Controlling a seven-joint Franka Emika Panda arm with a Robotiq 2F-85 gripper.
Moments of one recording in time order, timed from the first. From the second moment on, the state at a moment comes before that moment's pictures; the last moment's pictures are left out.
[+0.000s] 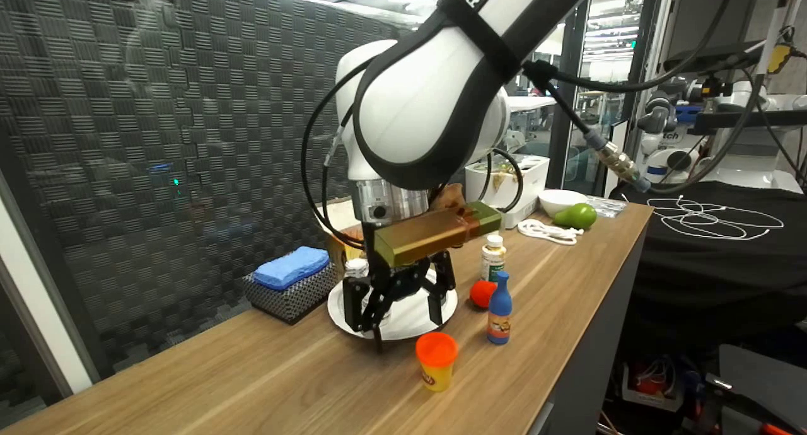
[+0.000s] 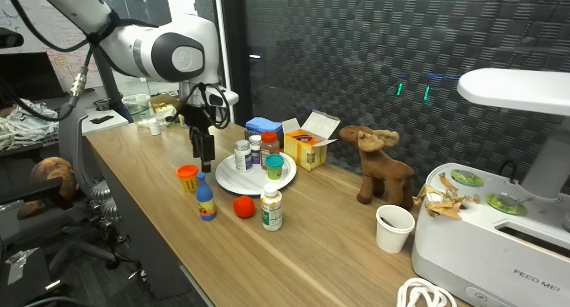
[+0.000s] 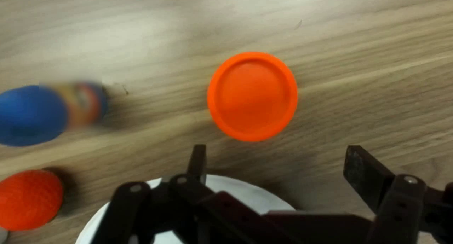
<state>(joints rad) 0.25 0.38 0.06 -2.03 0.02 2.29 0.54</state>
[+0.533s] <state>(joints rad) 0.28 0.34 0.05 -2.15 -0.03 2.37 0.71</state>
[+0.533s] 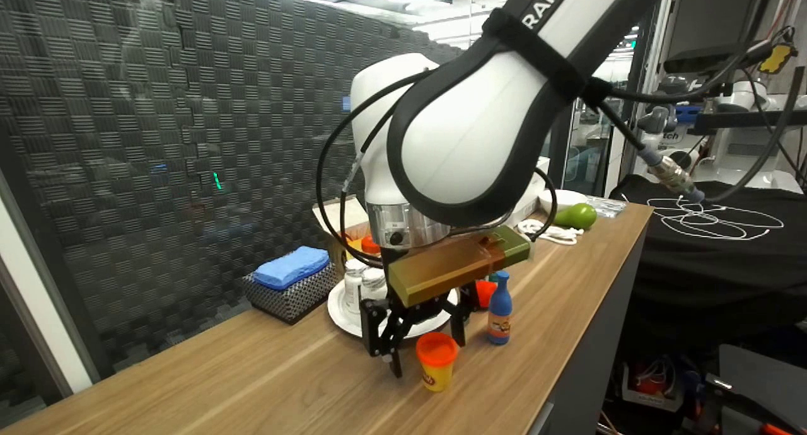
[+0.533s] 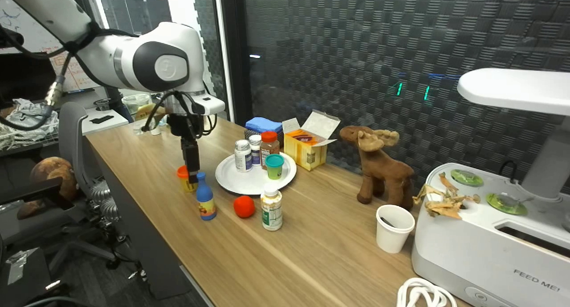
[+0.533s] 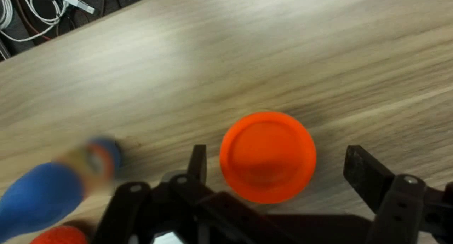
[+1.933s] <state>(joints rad) 0.26 0.20 0.07 -2.26 -0.07 2.43 0.80</state>
